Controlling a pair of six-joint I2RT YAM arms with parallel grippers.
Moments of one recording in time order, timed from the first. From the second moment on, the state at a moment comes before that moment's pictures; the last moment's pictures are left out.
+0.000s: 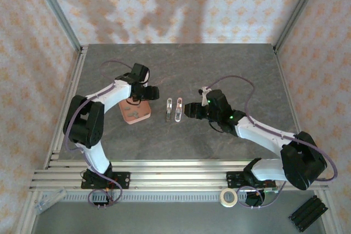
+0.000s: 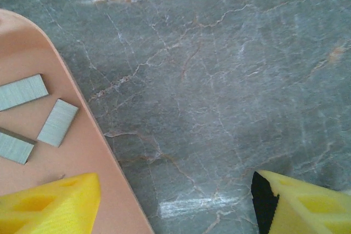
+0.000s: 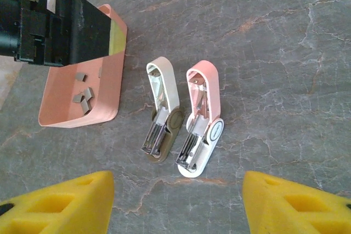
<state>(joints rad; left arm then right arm) -0.28 1.78 1.20 -0.56 0.10 -0.42 0.64 1.27 0.67 -0.02 -0.17 0.54</state>
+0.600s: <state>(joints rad) -0.28 1.85 1.17 -0.49 0.17 -0.41 0.64 1.27 0.67 -0.03 -0.17 0.54</state>
